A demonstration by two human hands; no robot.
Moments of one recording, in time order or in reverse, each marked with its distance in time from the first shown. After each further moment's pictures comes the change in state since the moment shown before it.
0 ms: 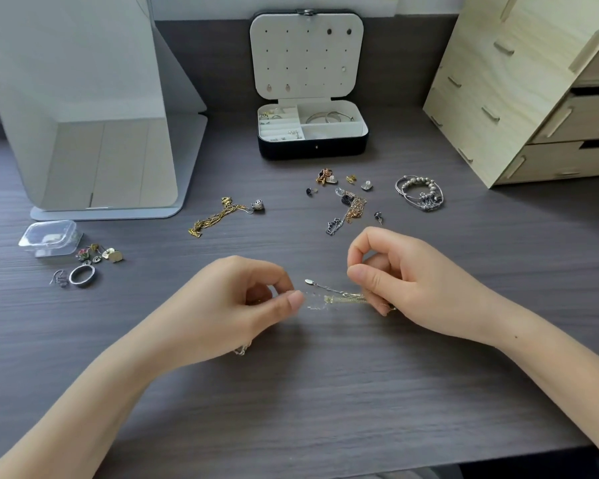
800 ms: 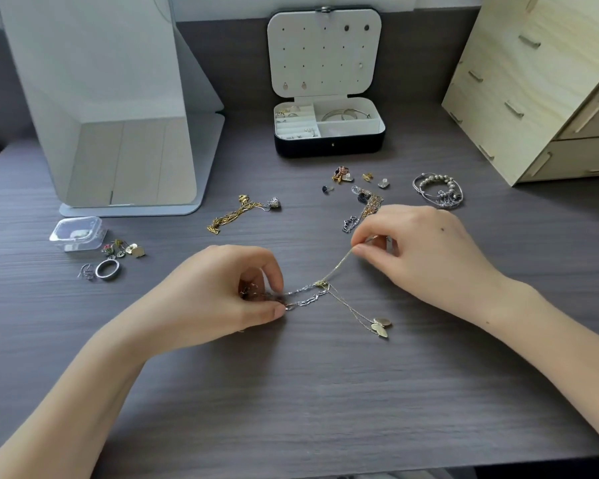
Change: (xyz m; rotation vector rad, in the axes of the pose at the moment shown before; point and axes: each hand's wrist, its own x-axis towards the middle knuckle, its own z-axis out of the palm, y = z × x) left_hand -0.004 -0.011 -0.021 0.175 -0.002 -0.048; right_hand 0.025 -0.002 0.000 -0.733 0.292 -0.101
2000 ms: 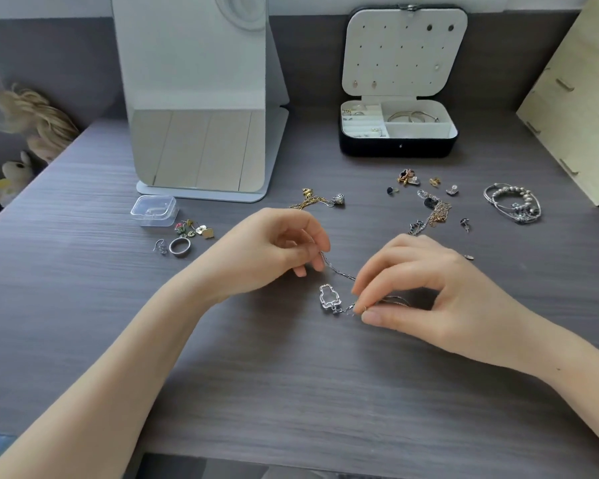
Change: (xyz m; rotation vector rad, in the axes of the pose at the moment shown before) left_hand 0.006 -0.024 -0.018 -0.345 0.096 -0.058; right_hand -0.003 -0.041 0.020 0.485 -0.201 -0.308
